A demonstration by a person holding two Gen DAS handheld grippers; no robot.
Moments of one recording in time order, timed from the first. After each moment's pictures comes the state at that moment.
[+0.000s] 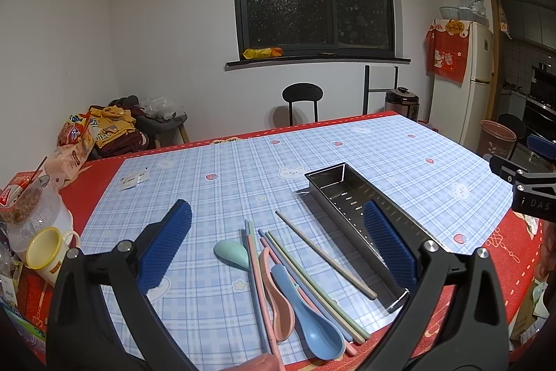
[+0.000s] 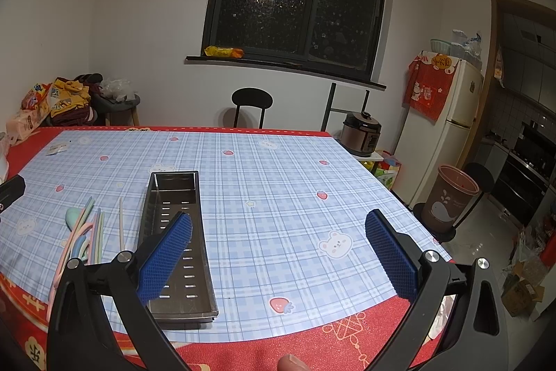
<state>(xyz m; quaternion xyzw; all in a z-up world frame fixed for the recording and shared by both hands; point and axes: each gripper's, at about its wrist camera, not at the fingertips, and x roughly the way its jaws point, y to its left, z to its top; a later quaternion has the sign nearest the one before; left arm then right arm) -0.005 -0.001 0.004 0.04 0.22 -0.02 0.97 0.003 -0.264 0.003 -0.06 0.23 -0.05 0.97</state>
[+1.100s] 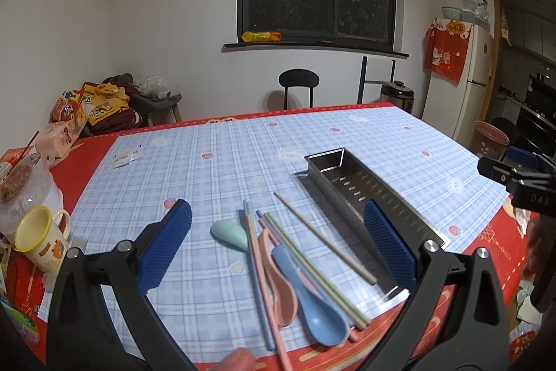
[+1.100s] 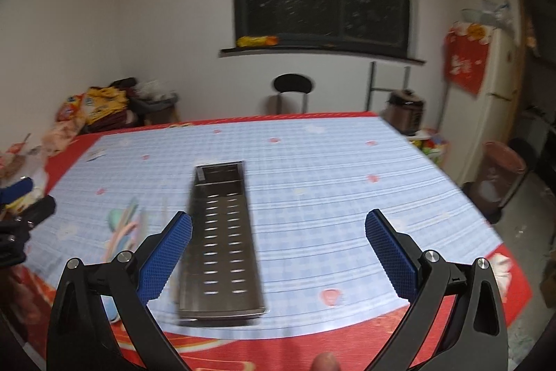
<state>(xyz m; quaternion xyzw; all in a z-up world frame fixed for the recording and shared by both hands) -0.005 0.025 -0.010 0.02 0.25 -0.04 0.97 0.020 -0.260 -0.007 0.01 0.26 0.06 0.96</state>
